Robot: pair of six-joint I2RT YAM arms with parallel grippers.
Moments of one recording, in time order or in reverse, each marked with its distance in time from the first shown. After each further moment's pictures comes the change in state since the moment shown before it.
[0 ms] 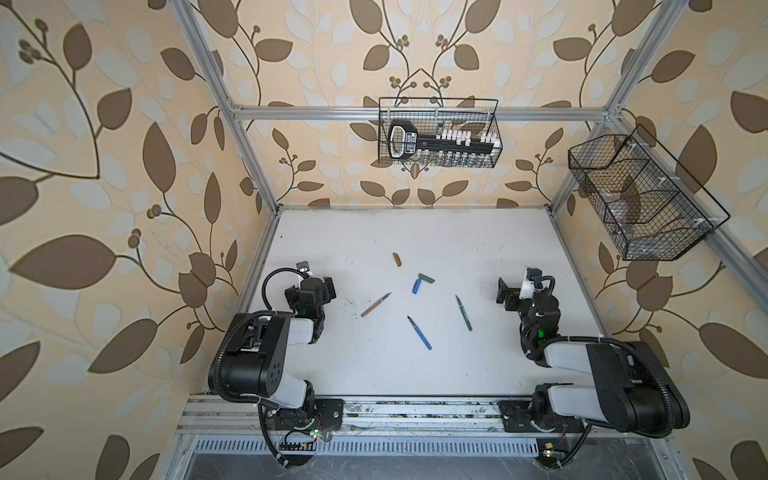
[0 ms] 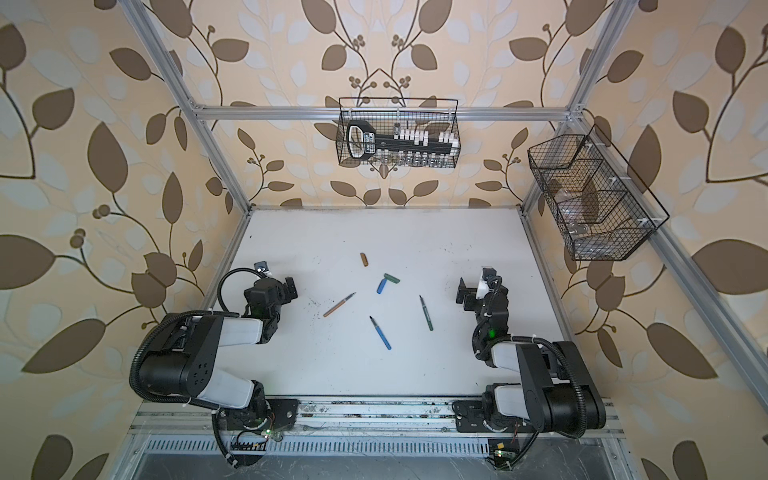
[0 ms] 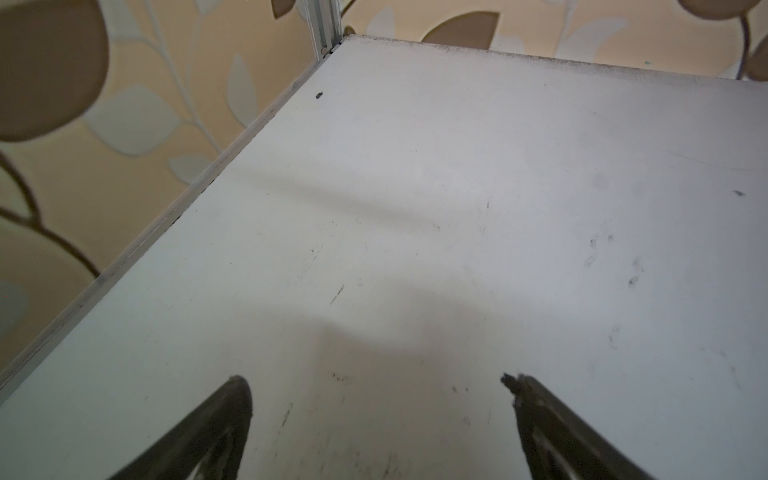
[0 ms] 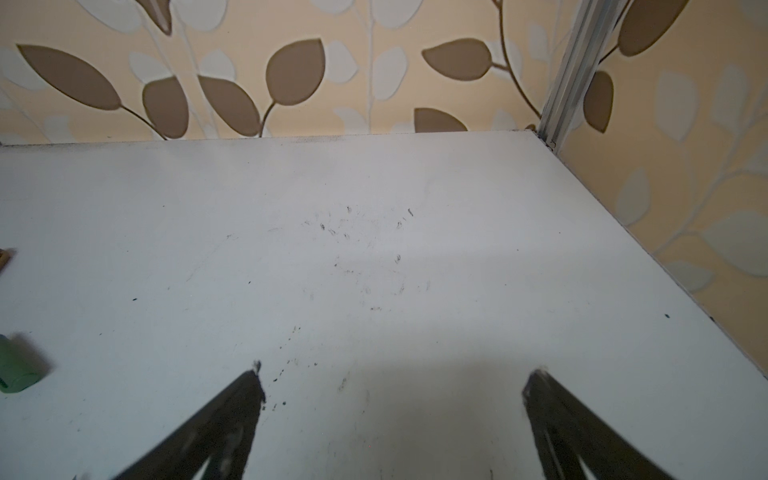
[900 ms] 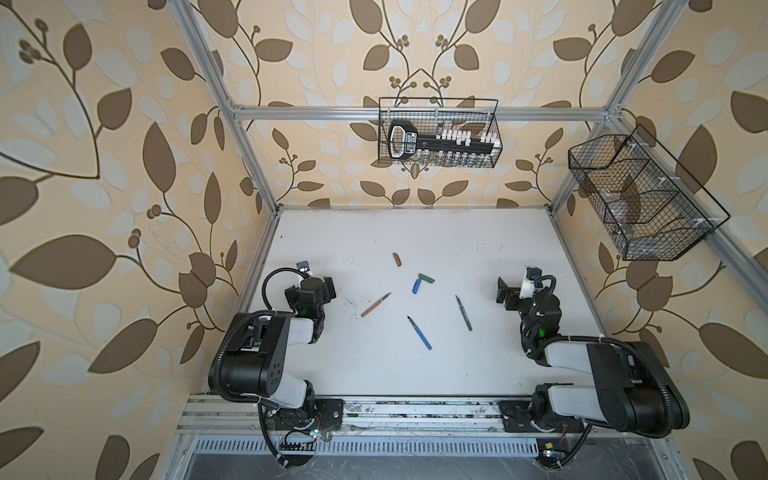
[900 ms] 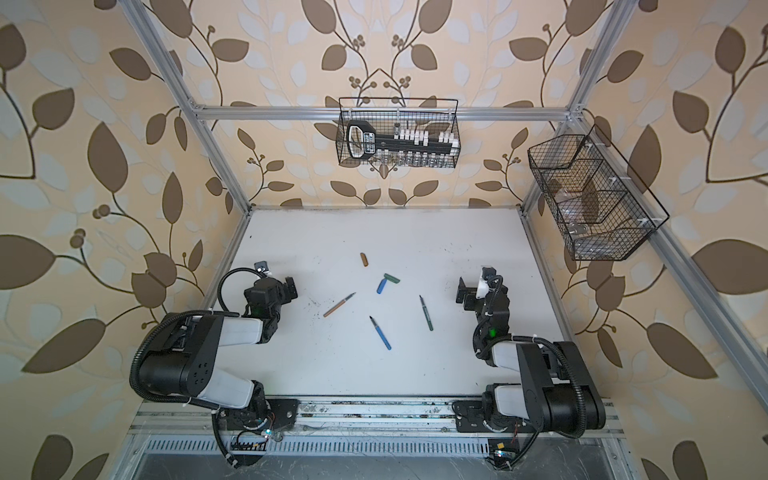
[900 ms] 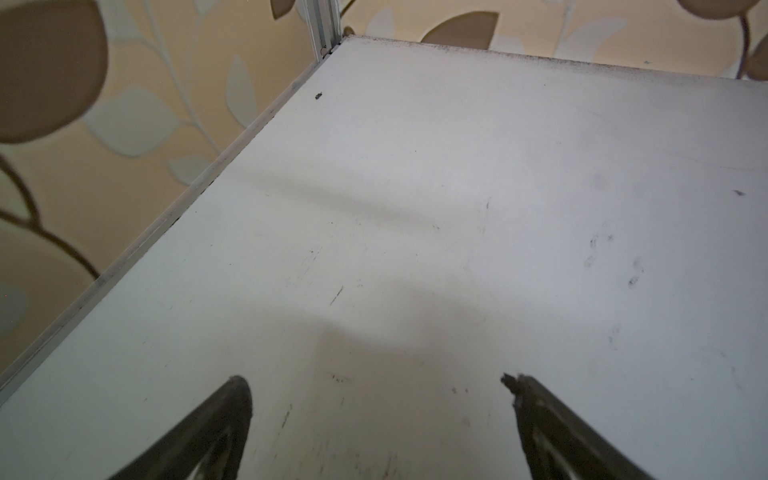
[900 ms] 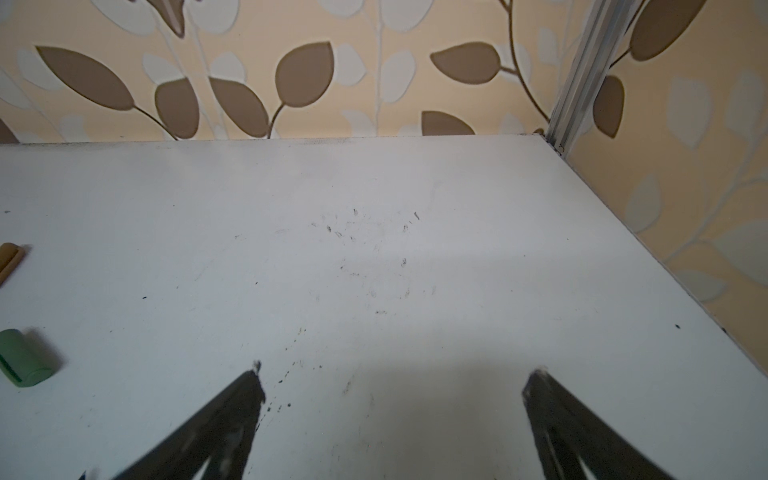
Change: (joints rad) left arm 0.000 0.000 0.014 -0.025 0.003 0.008; right arm -0.013 -0.009 0.018 -0.034 -0.027 -0.010
